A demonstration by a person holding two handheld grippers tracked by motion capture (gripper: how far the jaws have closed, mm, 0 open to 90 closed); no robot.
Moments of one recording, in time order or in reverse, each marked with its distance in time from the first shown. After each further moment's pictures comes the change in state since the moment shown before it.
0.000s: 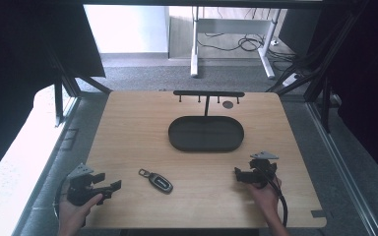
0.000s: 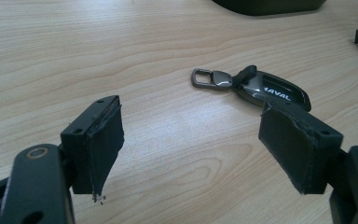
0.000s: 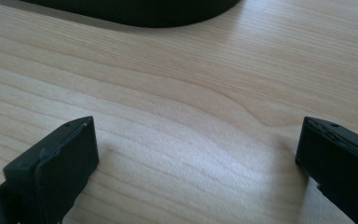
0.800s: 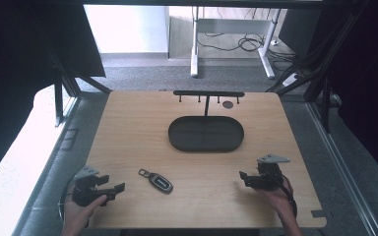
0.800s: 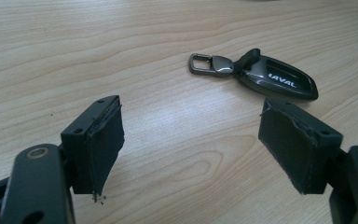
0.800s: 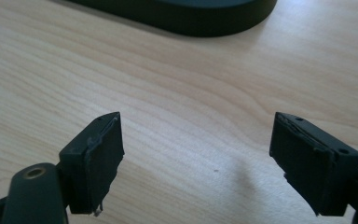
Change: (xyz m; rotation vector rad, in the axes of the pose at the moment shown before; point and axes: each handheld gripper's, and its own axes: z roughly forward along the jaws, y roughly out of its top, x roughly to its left) left arm -0.001 -0.004 0.012 0.039 -0.013 0.008; right arm -0.003 0.000 -0.045 -0.013 0.130 -0.068
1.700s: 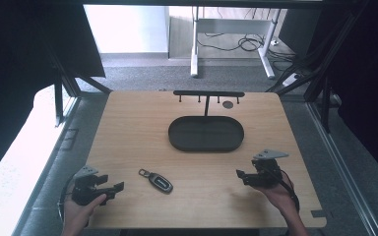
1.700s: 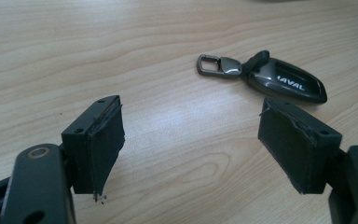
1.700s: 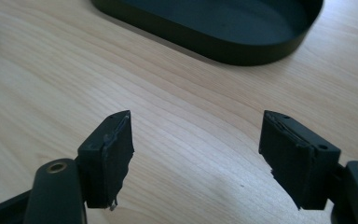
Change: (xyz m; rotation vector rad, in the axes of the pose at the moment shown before) left arm 0.002 0.000 0.002 0.001 0.017 -0.011; right arm 0.018 0.030 -0.024 0.015 0.077 -0.081
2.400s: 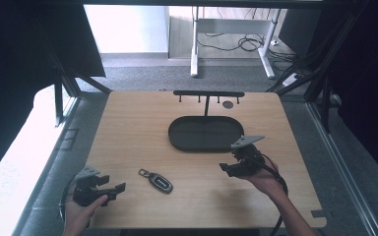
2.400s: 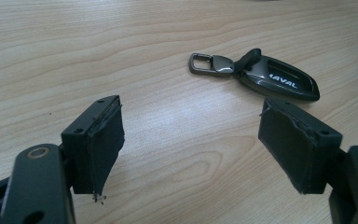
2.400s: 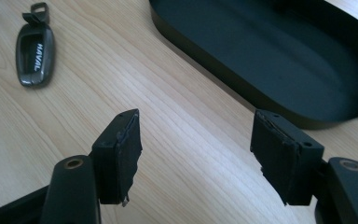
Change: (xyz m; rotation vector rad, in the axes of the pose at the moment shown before) left arm -0.005 0.000 -0.001 0.000 -0.008 0.009; right arm 0.038 0.064 0.007 0.080 0.098 -0.176
